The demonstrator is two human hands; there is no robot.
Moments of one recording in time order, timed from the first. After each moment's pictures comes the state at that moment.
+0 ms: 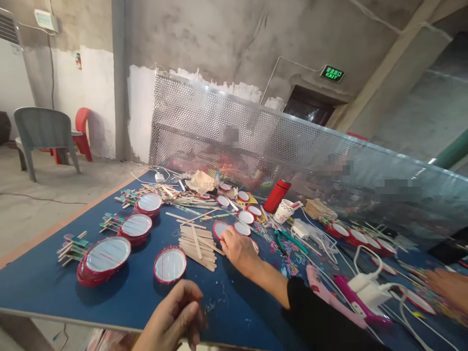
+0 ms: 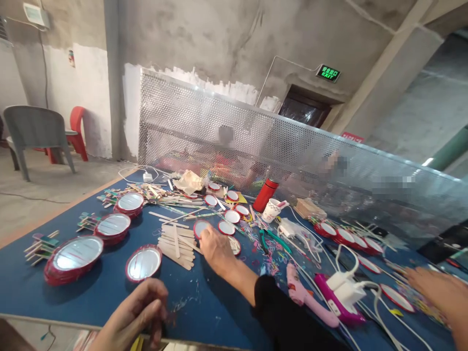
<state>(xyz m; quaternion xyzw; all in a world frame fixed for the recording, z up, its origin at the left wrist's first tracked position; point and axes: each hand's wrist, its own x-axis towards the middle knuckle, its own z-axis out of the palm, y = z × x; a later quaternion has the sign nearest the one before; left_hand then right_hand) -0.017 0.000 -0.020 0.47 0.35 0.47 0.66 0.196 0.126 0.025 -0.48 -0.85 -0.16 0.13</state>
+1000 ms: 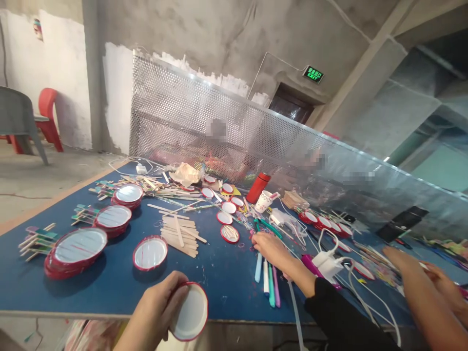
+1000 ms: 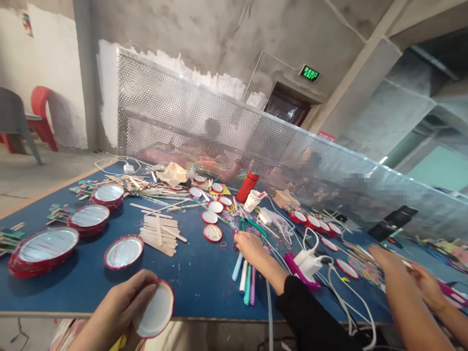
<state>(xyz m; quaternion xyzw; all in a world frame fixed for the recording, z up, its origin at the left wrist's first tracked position) 0.002 -0.005 -0.004 0.61 0.51 0.40 0.46 0.356 0.110 0.033 -0.62 -0.78 -0.06 -0.09</state>
